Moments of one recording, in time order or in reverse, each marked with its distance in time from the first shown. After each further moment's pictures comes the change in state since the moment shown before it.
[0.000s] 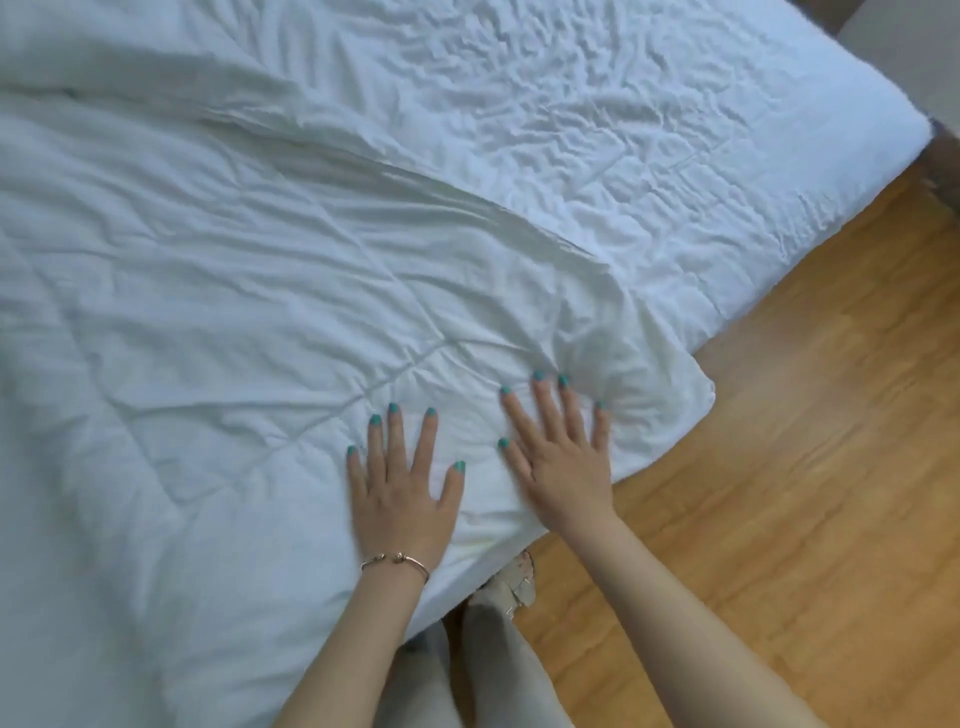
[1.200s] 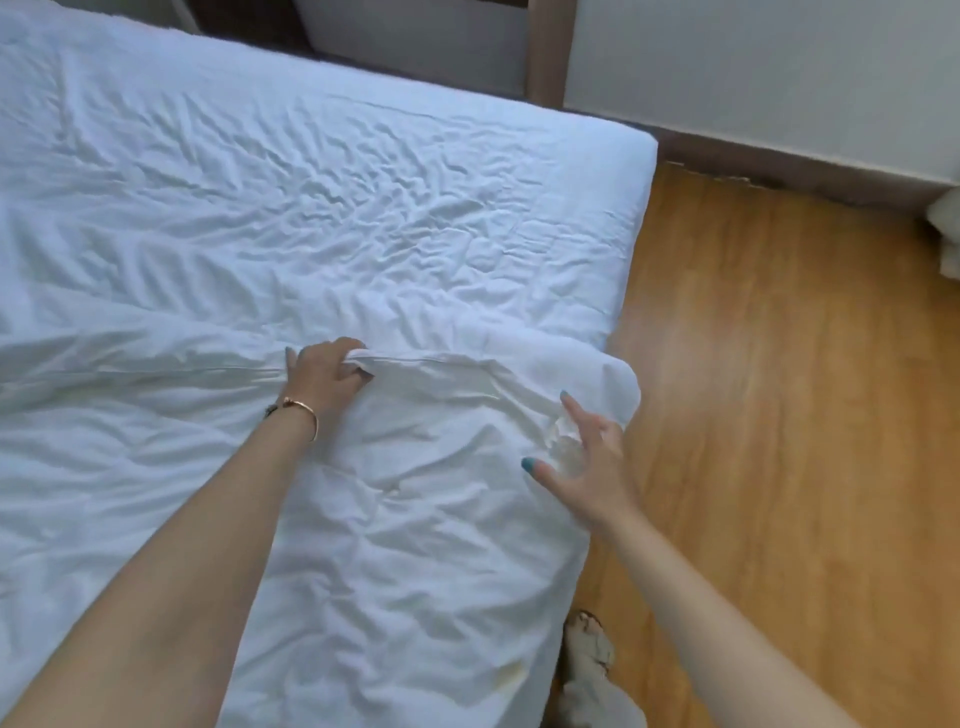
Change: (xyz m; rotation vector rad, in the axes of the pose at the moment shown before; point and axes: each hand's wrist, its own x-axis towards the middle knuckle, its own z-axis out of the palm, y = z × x) left_hand 0.287 -0.014 -0.103 -0.217 -0.082 0.541; right_hand -0.017 -0.011 -0.049 0.974 0.299 0.707
